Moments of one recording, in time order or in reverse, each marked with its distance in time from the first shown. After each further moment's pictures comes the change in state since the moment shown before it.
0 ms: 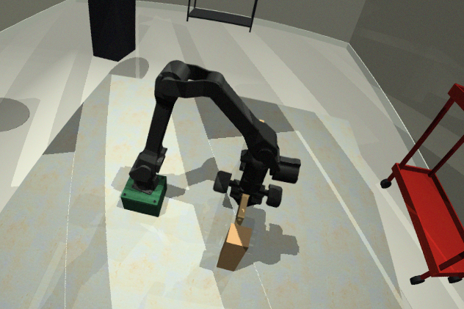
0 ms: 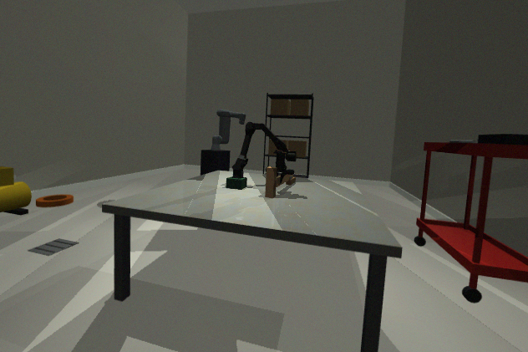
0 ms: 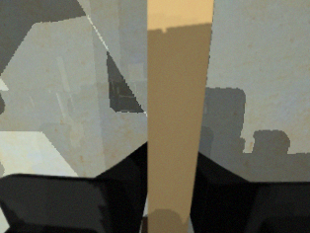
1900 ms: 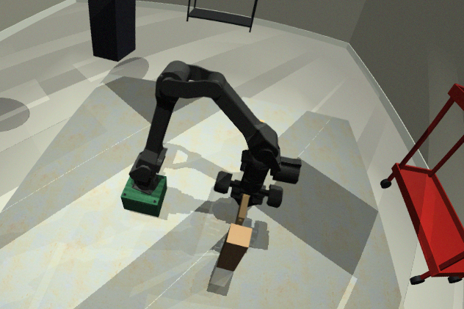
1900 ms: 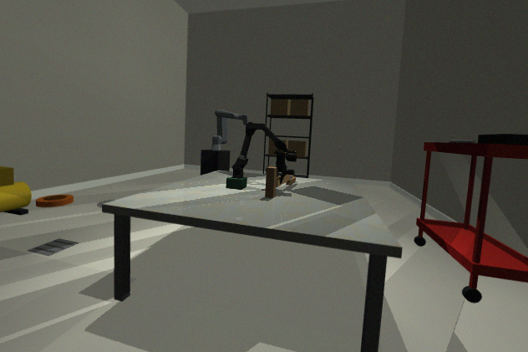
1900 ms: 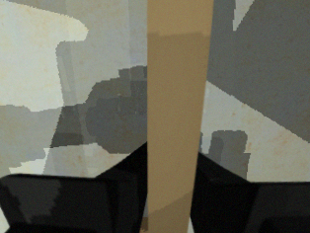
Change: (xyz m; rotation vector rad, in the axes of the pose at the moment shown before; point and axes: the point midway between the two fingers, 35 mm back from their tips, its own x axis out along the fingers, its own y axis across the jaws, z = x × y) arm 0.000 -0.002 0.000 -0.003 0.000 0.000
